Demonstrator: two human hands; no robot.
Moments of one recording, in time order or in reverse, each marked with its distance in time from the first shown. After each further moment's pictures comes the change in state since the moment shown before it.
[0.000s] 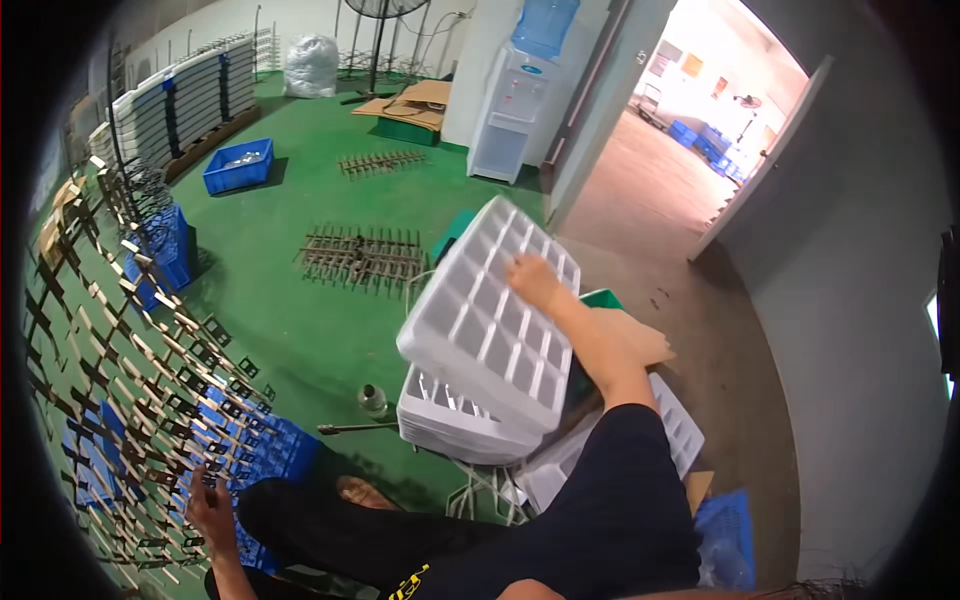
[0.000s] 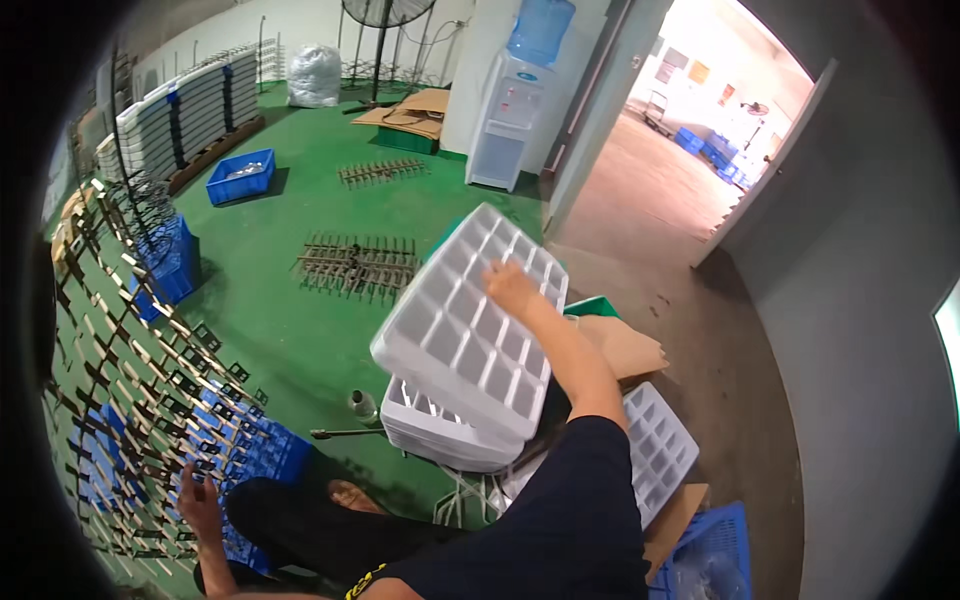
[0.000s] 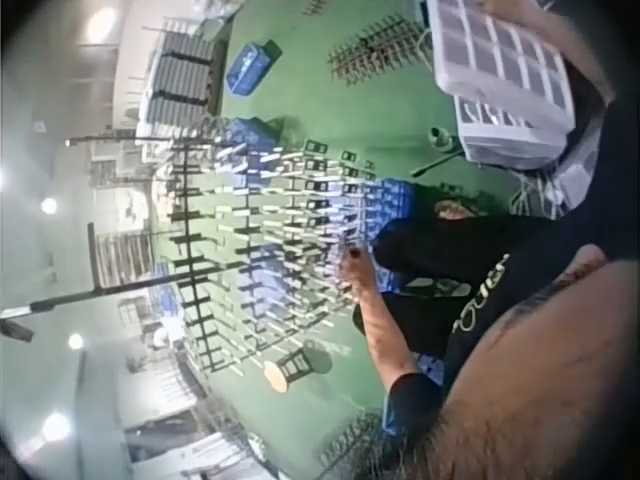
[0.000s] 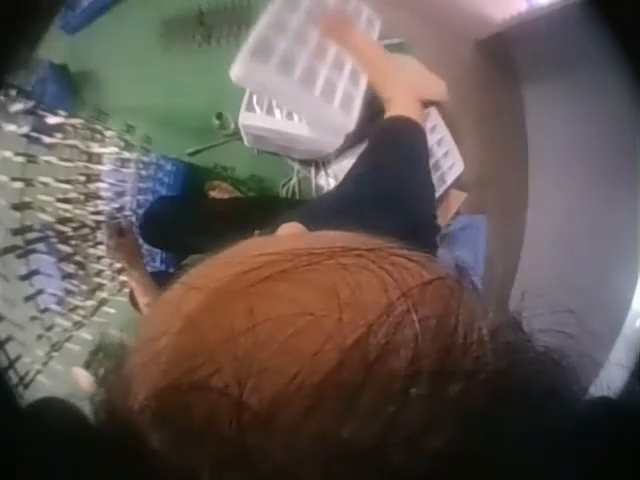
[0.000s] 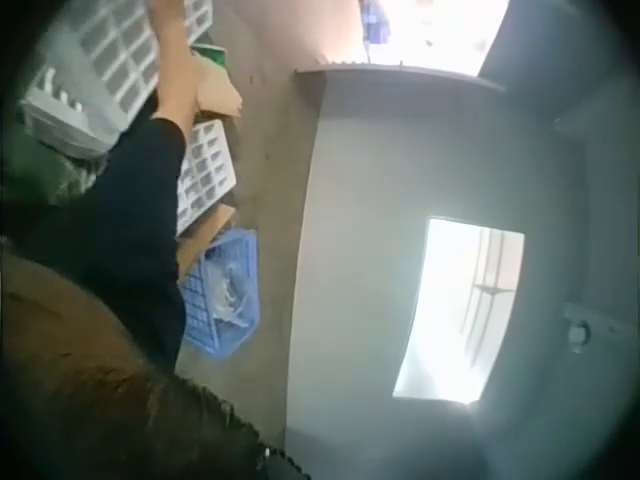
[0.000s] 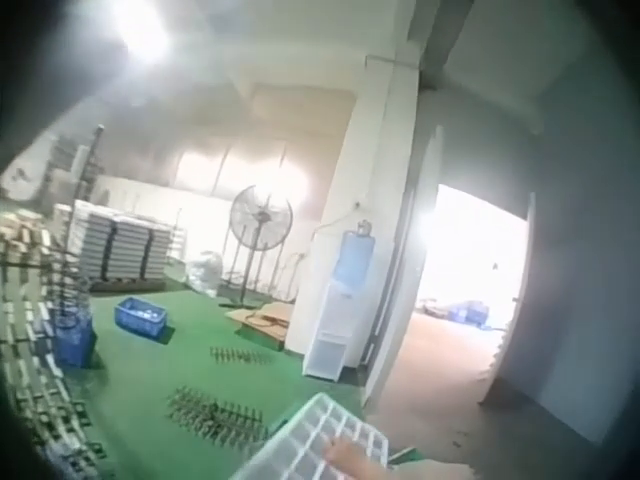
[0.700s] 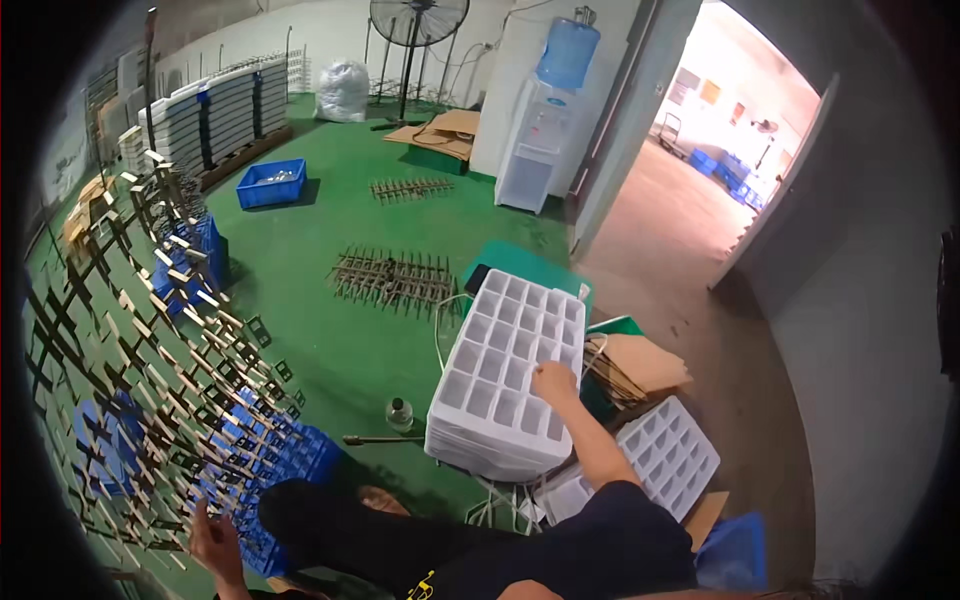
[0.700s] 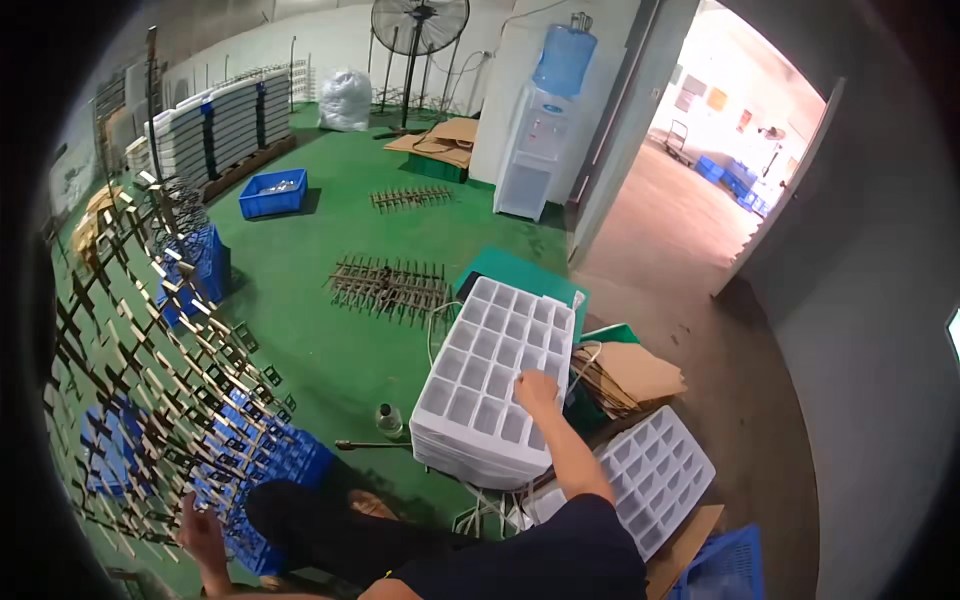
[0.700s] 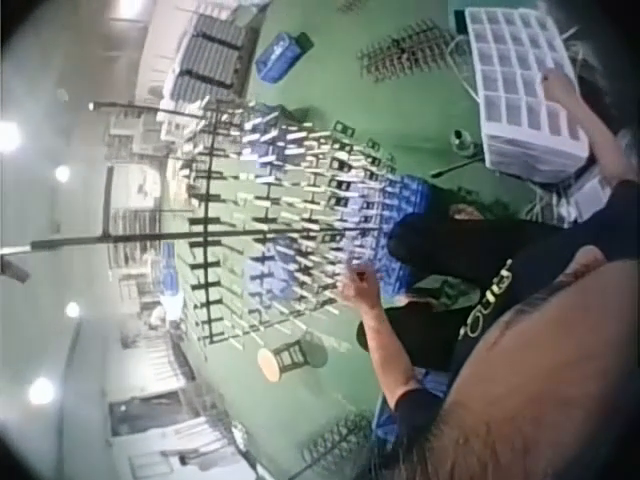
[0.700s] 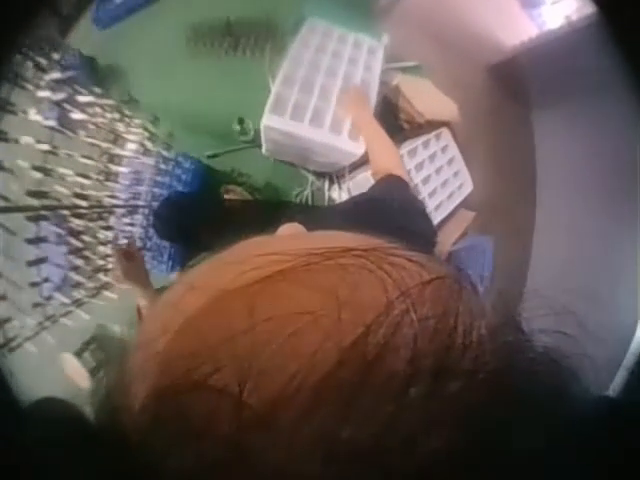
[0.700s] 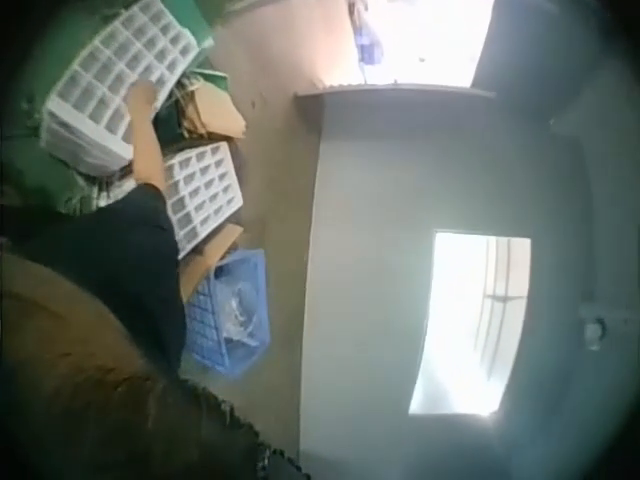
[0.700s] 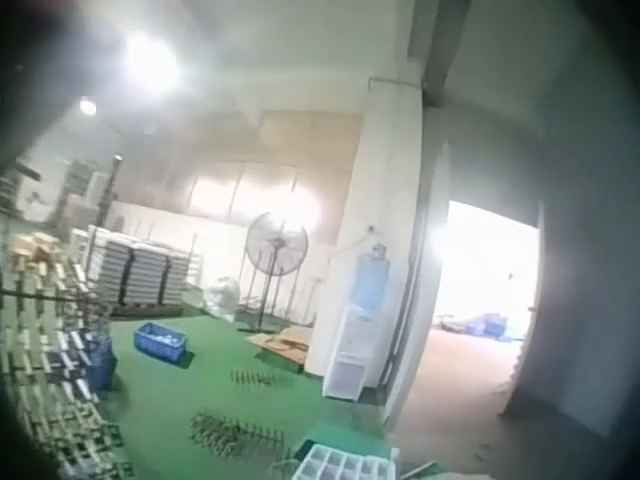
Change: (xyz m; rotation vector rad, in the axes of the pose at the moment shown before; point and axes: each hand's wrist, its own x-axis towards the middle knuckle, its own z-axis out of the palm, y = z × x) left_hand -0.037 0.008 -0.068 0.092 0.101 0.071; right_hand -0.094 -0.130 -0.011 0.560 -0.408 1.038
